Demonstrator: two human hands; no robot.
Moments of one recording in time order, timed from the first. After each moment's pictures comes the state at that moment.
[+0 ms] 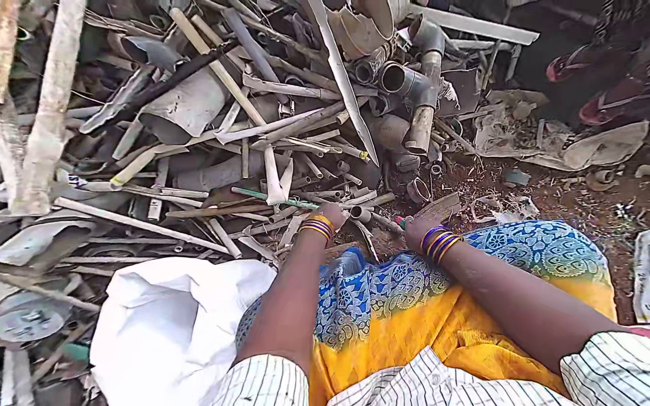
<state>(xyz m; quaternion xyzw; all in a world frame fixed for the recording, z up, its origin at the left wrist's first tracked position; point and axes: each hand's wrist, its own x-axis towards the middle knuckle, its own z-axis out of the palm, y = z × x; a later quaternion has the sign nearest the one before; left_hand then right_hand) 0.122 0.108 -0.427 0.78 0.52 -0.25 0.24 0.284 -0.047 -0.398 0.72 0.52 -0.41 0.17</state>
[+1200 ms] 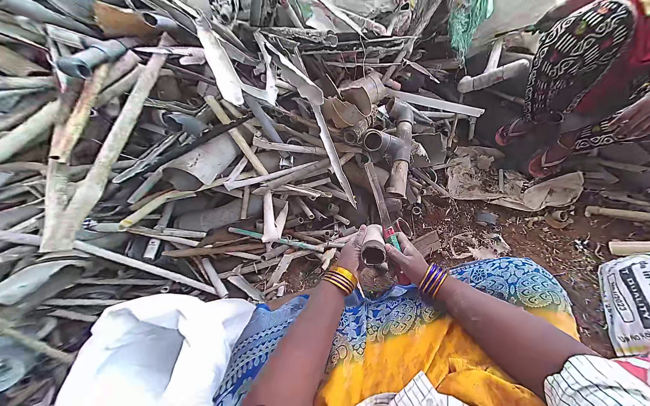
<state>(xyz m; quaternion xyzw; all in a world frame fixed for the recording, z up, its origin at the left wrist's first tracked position) 0.180 0.000 -0.390 0.41 0.47 0.26 0.74 0.303 -0.095 -0.412 0.54 0.38 -0.50 -0.56</state>
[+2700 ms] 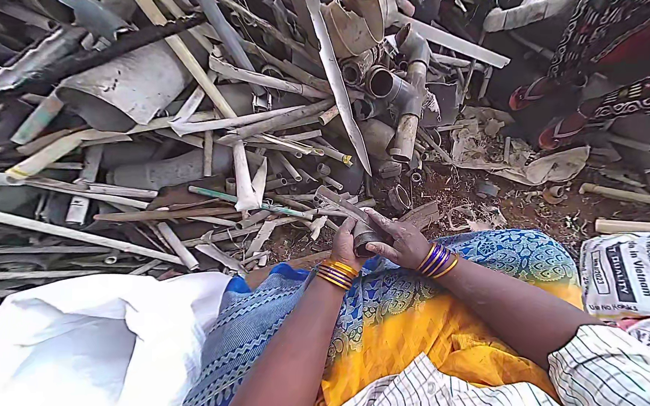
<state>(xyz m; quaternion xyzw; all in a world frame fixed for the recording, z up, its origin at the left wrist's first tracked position) 0.162 0.005 -0.422 0.17 0.41 0.32 0.84 0.291 -0.067 -0.431 0.62 0.67 -0.26 -0.31</state>
